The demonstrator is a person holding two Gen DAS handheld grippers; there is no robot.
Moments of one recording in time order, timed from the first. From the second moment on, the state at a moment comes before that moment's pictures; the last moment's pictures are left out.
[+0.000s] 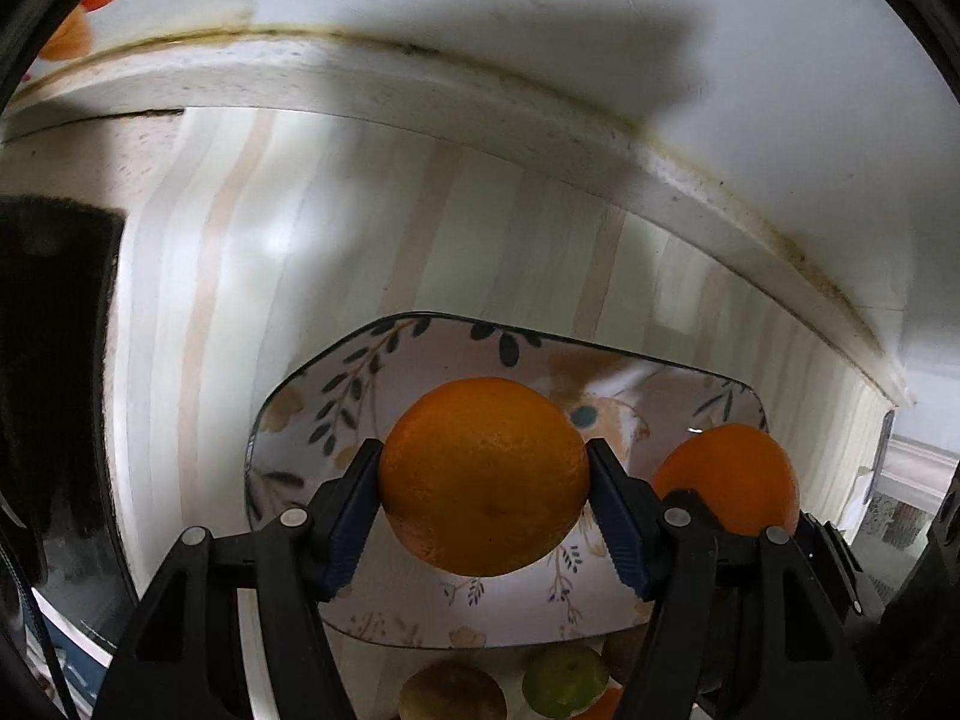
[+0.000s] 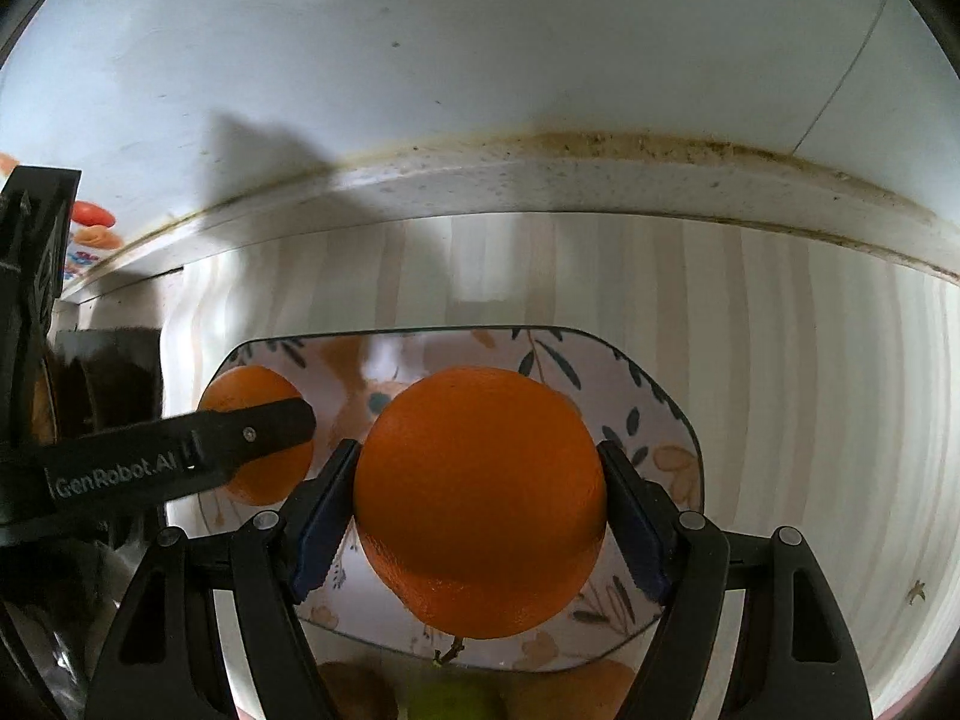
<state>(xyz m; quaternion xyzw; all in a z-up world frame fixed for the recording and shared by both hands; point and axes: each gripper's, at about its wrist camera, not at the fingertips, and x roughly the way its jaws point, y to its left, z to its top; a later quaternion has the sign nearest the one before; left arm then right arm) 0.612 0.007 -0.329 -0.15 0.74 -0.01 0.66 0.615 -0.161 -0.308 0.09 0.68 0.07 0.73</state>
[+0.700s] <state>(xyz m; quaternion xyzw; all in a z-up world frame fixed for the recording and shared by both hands) 0.573 0.016 -0.233 -0.05 0.66 0.02 0.75 0.584 -0.169 -0.251 0.04 0.66 0.05 0.75</state>
